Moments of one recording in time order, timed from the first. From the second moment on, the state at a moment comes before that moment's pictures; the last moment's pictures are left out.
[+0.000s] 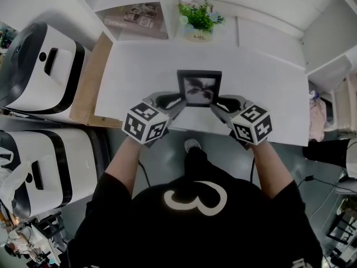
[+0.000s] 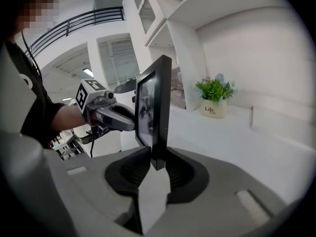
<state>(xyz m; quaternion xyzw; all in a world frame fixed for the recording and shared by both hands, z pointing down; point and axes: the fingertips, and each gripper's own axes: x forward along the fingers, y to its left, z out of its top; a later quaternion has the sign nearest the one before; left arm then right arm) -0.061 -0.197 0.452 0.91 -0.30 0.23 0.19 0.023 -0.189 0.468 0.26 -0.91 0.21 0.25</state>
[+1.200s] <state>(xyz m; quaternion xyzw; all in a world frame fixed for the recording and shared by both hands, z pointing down) -0.054 -0.341 0.516 0.88 -0.36 0.31 0.08 0.027 -0.337 0.540 0.30 -0.89 0.13 0.32</state>
